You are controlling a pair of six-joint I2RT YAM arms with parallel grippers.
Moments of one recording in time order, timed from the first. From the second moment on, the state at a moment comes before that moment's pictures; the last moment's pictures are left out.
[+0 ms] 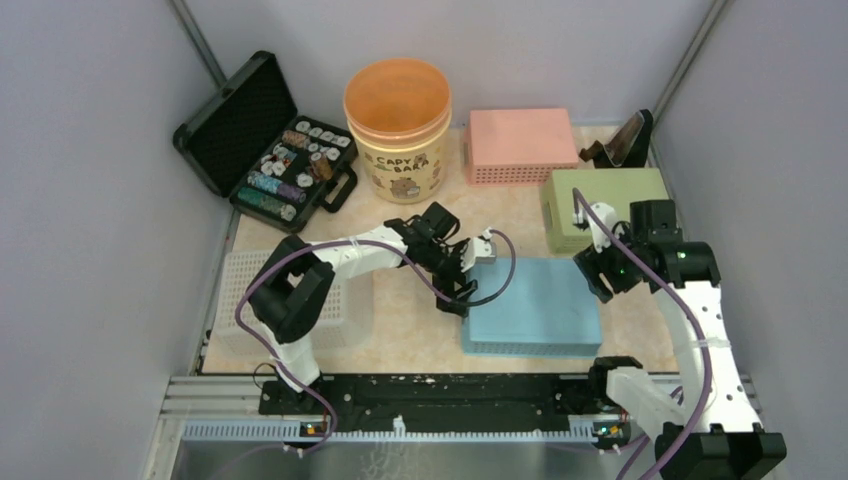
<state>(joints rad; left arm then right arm) -0.77 1.79 1.16 -0.45 0.71 0.49 0.02 0.91 1.07 -1.18 -0.16 -0.59</state>
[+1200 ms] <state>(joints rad) -0.90 2.16 1.56 -0.34 0.63 0.17 -0.65 1.23 0.92 -1.15 -0.34 -0.98</state>
